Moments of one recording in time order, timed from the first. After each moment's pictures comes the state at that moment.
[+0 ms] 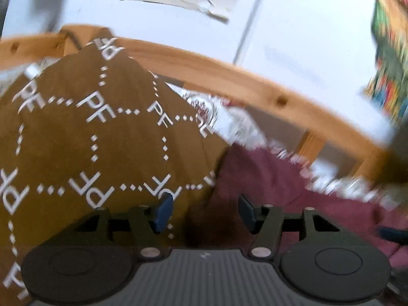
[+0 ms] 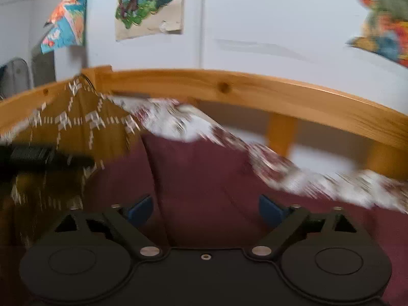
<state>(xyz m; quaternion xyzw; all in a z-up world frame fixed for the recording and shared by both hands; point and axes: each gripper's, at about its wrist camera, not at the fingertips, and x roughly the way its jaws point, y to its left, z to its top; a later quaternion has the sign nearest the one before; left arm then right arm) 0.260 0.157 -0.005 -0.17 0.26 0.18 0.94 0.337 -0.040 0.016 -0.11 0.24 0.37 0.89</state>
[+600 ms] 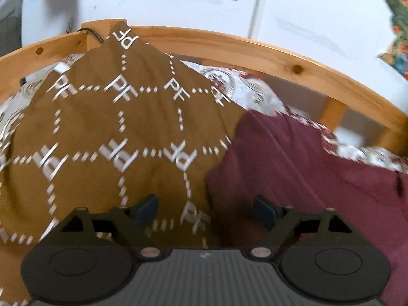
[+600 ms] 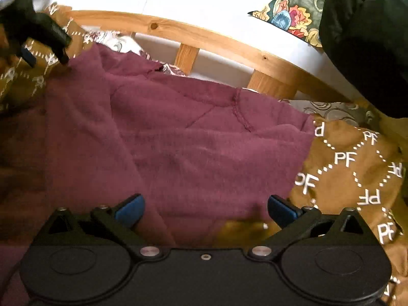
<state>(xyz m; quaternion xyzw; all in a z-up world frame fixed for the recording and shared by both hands) 0.223 0.120 0.005 -0.16 0.32 0.22 0.91 0.195 -0.164 -0.057 -0.22 0.24 0.18 0.93</state>
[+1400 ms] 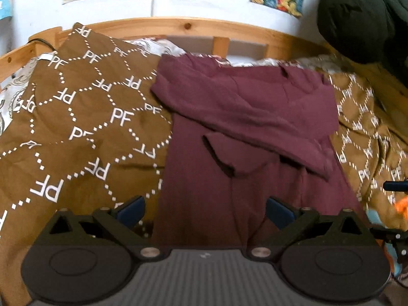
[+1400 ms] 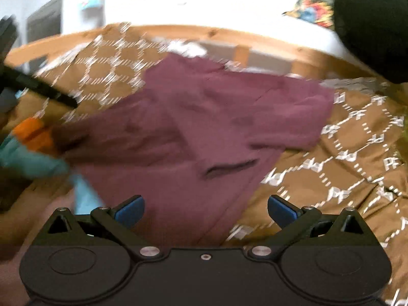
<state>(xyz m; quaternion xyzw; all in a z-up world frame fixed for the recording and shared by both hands) 0.034 0.072 0.005 -0.04 0.38 0.00 0.93 0.048 -0.208 -0.009 -0.16 0.31 0.31 0.89</state>
